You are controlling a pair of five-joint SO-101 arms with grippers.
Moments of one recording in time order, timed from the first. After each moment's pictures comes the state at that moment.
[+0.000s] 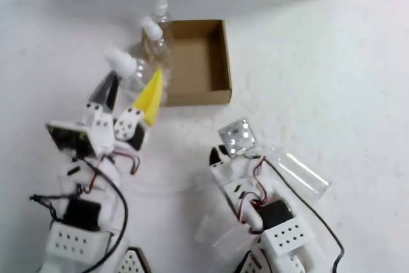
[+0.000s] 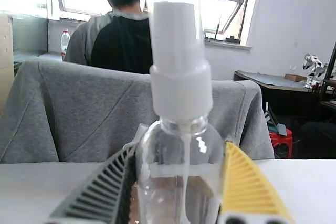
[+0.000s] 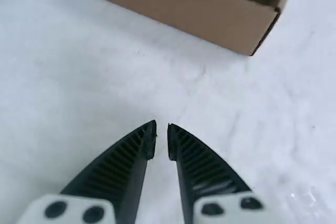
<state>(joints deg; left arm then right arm) 8.0 -82.0 78.7 7.3 8.7 -26.5 -73.3 92.1 27.2 6.2</state>
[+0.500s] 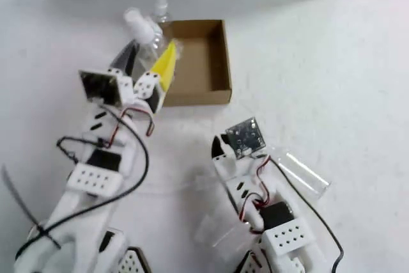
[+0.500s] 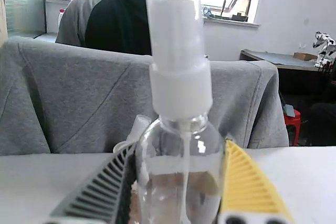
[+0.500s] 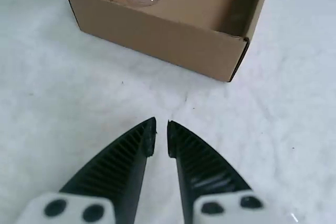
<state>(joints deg) 8.0 -40.4 67.3 -18.8 8.5 -24.2 -73.6 96.4 16.5 6.2</state>
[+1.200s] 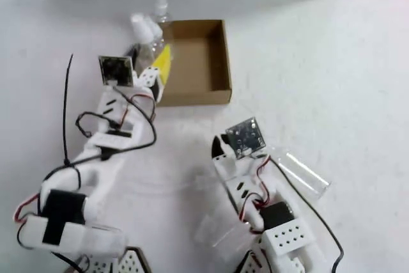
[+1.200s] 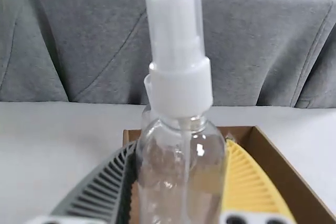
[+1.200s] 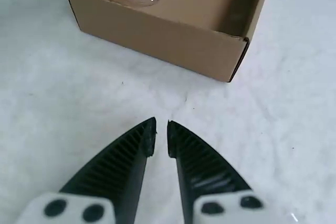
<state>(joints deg) 3.3 -2.6 57.7 -39.2 8.5 -24.2 -73.6 96.4 16.5 6.2</state>
